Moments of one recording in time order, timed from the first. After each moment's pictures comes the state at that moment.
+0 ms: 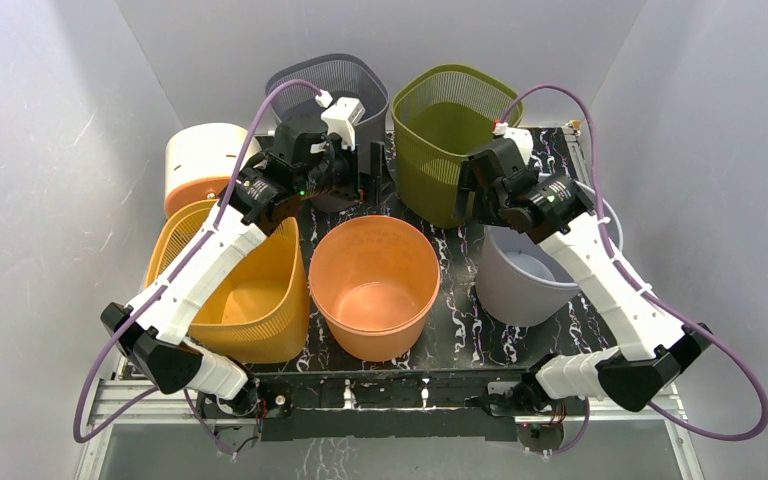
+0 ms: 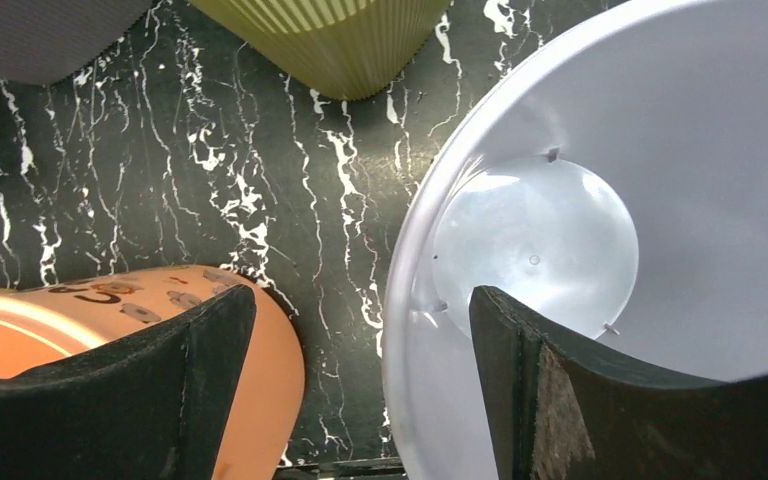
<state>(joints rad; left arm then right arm) -0.66 1.44 1.64 -0.67 0.14 -0.32 0.58 1.32 1.59 -1.13 0.42 0.56</state>
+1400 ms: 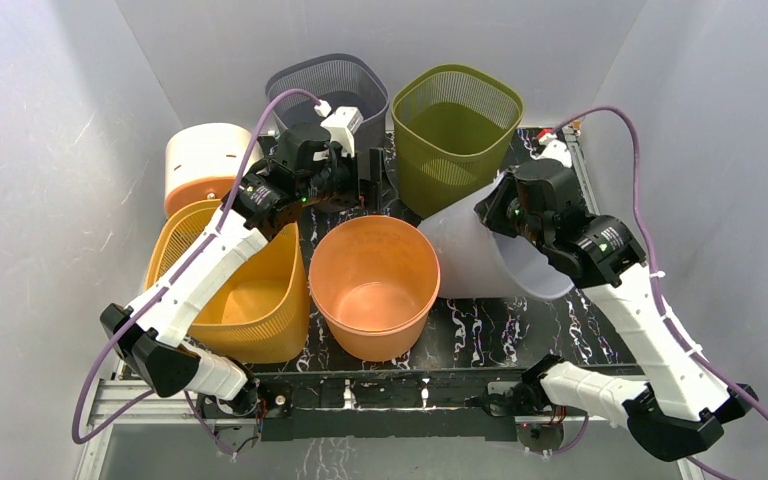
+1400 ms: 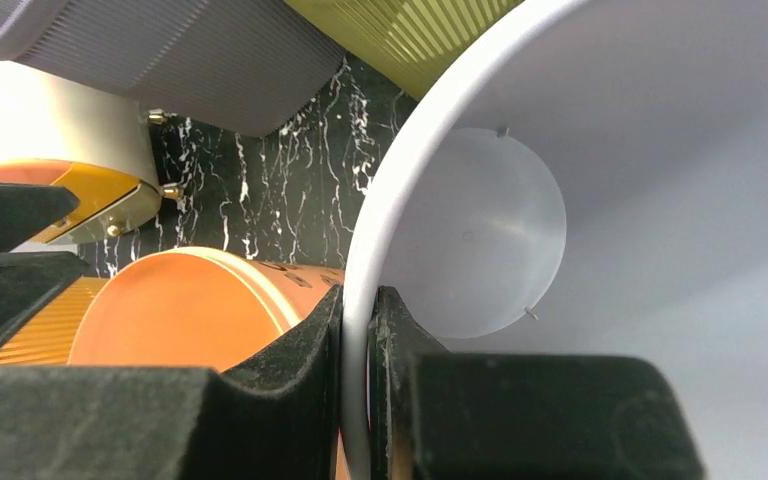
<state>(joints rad) -0.67 1.42 1.57 -0.66 0.12 -0.38 0.57 1.07 1.46 -0.94 0.30 0.69</state>
